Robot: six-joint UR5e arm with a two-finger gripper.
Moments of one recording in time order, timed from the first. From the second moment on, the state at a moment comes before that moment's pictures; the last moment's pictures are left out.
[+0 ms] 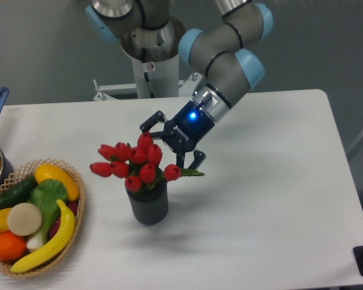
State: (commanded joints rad) arm 2.68 -1.73 -2.00 -0.82 0.51 1.35
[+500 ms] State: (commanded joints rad) arm 2.68 -1.68 -1.99 -0.82 0.65 1.35
